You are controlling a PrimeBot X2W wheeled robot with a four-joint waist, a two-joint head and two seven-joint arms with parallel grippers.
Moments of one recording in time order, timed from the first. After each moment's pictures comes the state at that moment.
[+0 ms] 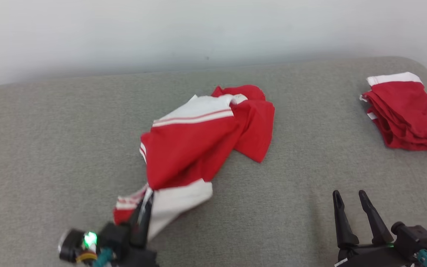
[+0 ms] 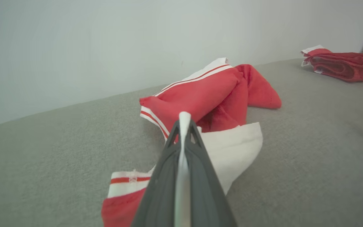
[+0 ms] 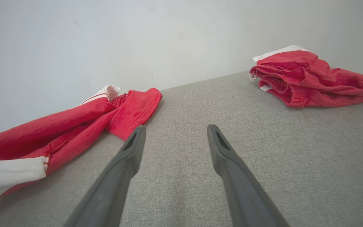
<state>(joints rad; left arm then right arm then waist) -0.24 0.17 -0.29 0.35 -0.14 -0.09 -0.26 -0.05 -0.14 0.09 0.23 0.38 0.13 -0.26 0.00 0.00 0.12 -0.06</state>
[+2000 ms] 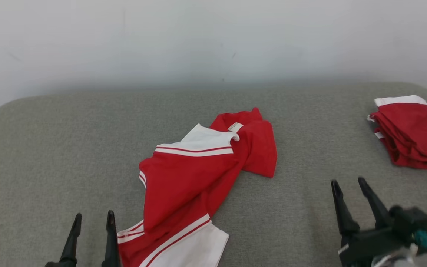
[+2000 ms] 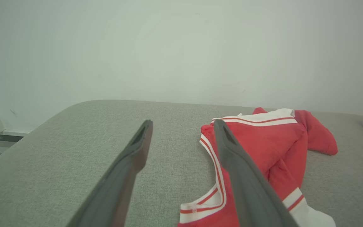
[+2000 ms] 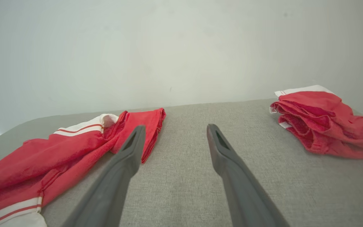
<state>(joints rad) 0.07 0.05 0.01 0.07 -0.15 -0.05 -0.26 -0.08 -0.21 0.14 0.26 0.36 0.13 -0.25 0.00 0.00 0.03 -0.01</state>
